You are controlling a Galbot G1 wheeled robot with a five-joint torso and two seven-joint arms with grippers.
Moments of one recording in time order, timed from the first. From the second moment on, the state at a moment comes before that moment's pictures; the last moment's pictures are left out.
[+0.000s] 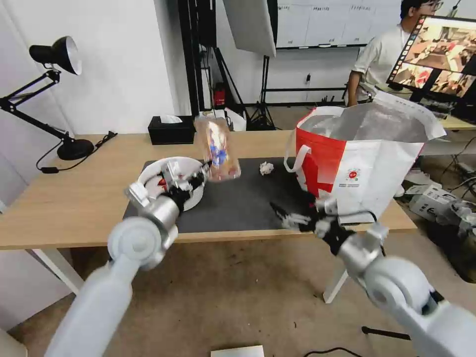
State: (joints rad) left arm 0.80 -1.08 -0.24 -2.02 -1.30 0.33 -0.29; right arm -1.36 0.81 0.35 2.16 0.67 -0.10 -0.09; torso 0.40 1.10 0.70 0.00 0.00
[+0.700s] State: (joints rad) left arm 0.13 -1.25 0.27 -1.64 -1.28 0.25 -0.34; right arm -1.77 1.03 0.50 2.12 0.36 0.15 -0.09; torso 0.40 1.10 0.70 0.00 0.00
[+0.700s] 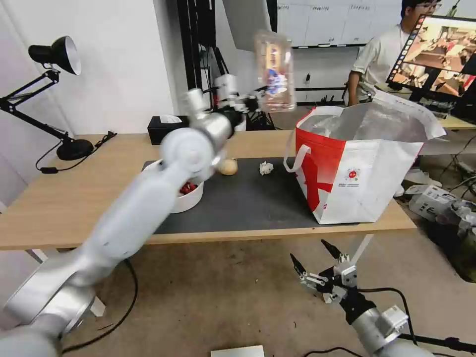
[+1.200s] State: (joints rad) left arm -0.02 -1.49 0.48 -1.37 -0.89 0.23 -0.27; right arm -1.76 1.02 0.52 2.08 0.36 0.16 -0.09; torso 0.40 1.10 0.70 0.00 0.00
